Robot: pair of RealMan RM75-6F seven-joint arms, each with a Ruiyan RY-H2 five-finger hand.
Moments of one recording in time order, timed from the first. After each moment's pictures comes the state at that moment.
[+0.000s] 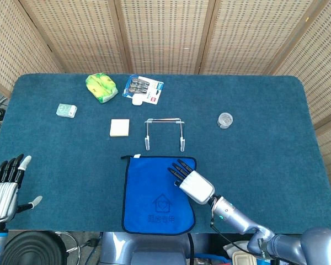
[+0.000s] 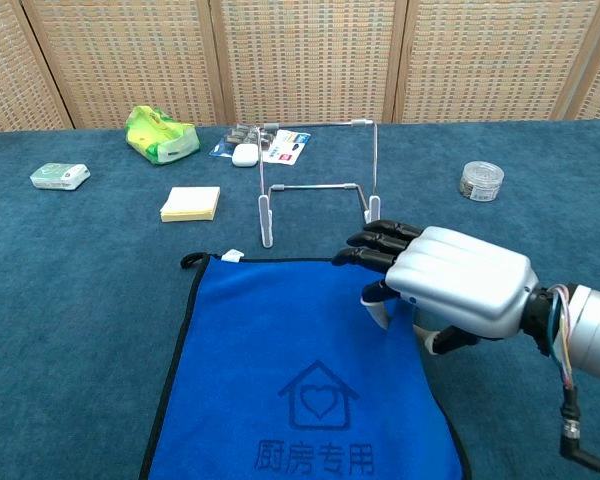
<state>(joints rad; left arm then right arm) -0.05 -1.22 -0.03 -1.67 1.50 1.51 0.19 0.65 -1.74 -0.04 -1.12 -1.77 1.16 -0.22</state>
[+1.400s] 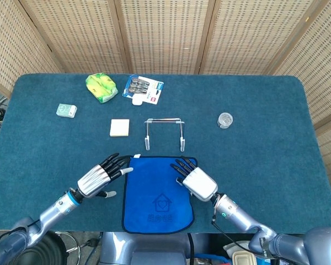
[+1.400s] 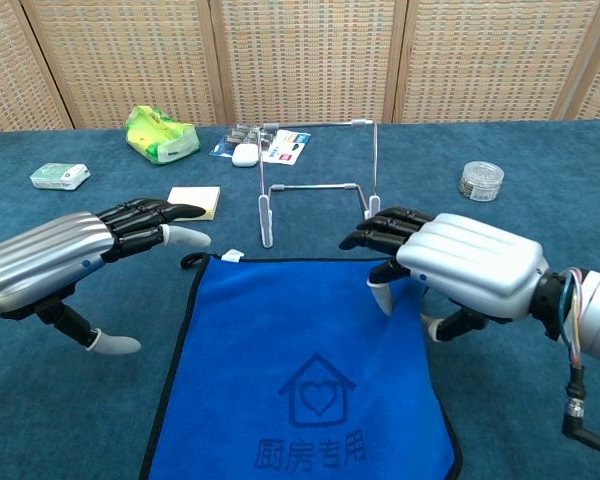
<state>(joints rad) -0.54 -1.85 0.10 -0.58 1.93 1.49 -0.46 0.65 -1.72 -0.04 -1.14 -1.74 1.18 -0.11</state>
